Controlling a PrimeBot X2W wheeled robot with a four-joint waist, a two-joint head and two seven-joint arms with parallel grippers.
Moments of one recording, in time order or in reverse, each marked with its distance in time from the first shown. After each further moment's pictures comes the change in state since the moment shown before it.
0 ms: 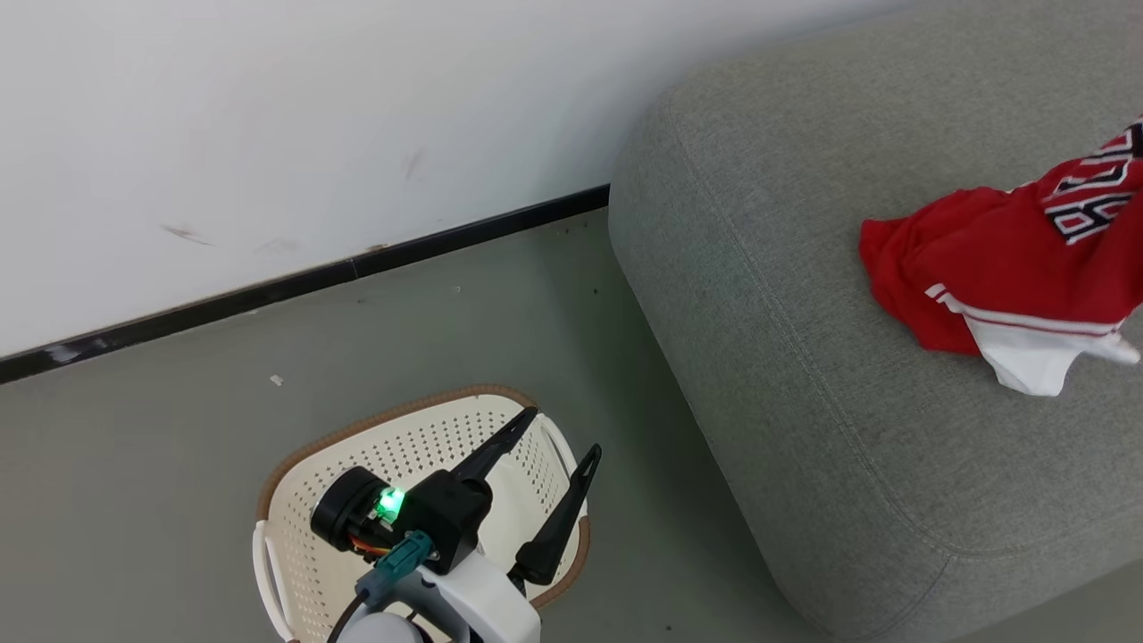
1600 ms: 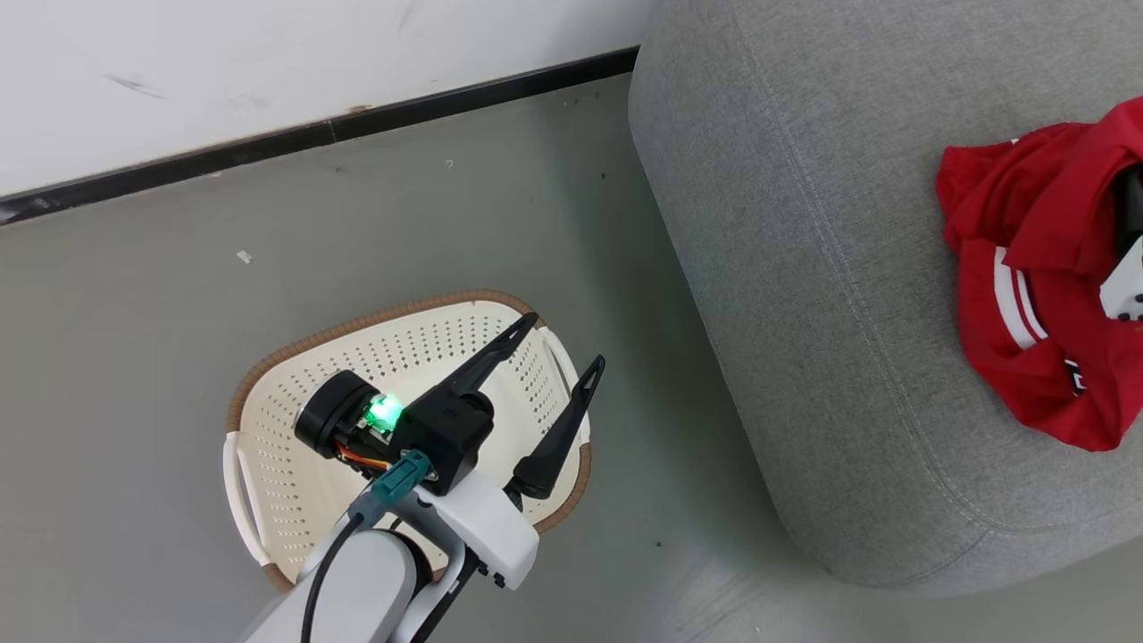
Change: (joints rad) left arm -0.147 0.012 0.010 -0.047 0.032 -0.011 0.064; right arm -0.015 0.151 0.090 0.420 -0.139 0.000 -0.126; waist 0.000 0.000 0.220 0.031
